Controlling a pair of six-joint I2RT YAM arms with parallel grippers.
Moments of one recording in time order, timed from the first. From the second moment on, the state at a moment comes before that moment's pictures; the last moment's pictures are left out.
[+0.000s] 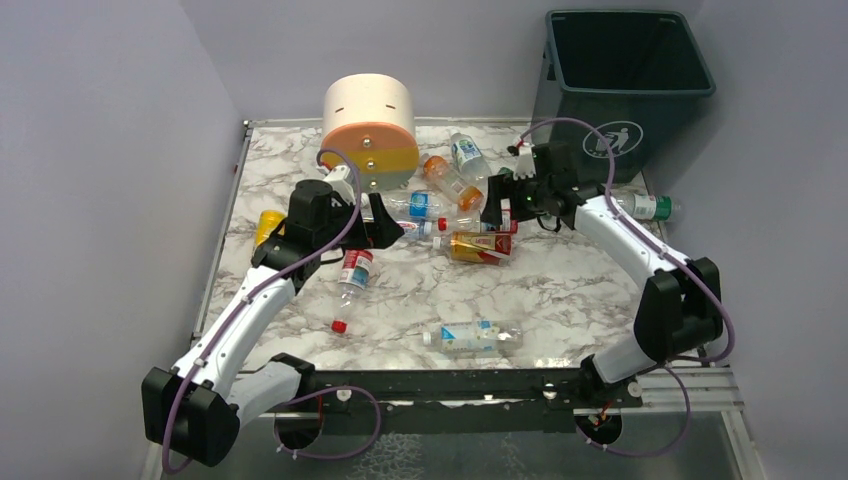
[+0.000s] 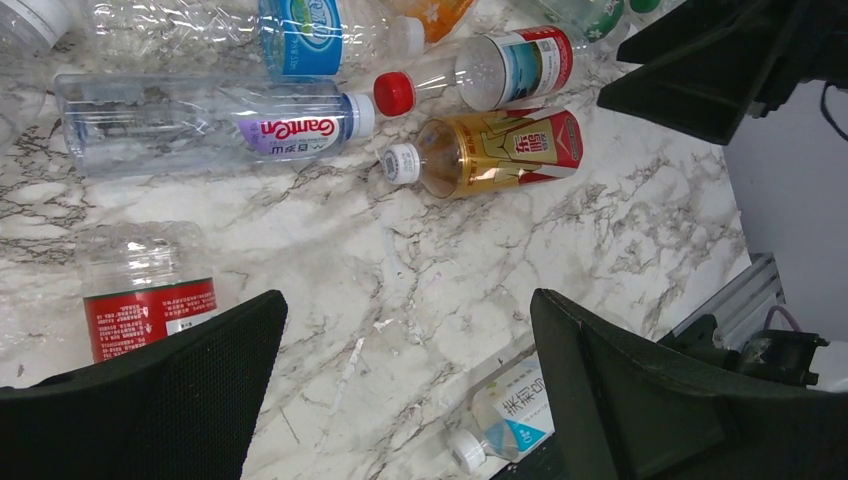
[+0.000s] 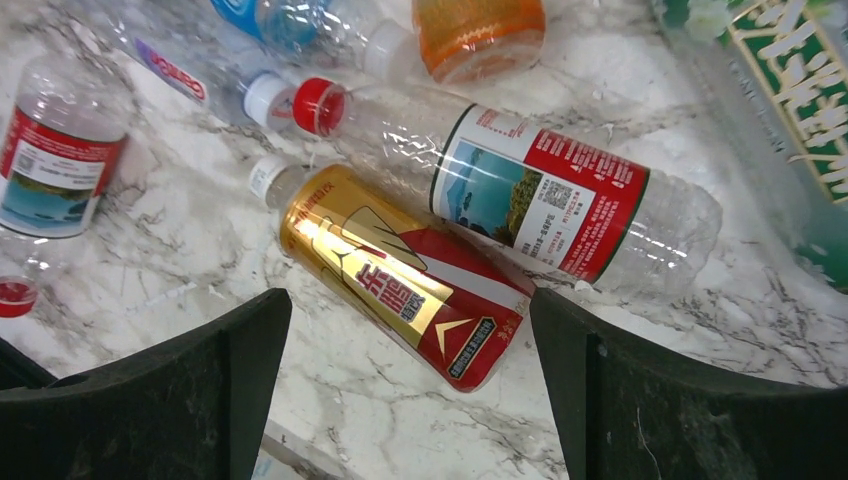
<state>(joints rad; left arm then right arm) -0.36 1.05 0.88 -0.37 0.33 -0.45 0.33 1.50 1.19 -0.45 -0.28 0.14</state>
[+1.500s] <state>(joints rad) -0.36 1.05 0.81 -0.33 0.33 -0.47 0.72 1.63 1.01 -0.37 -0.14 0.19</state>
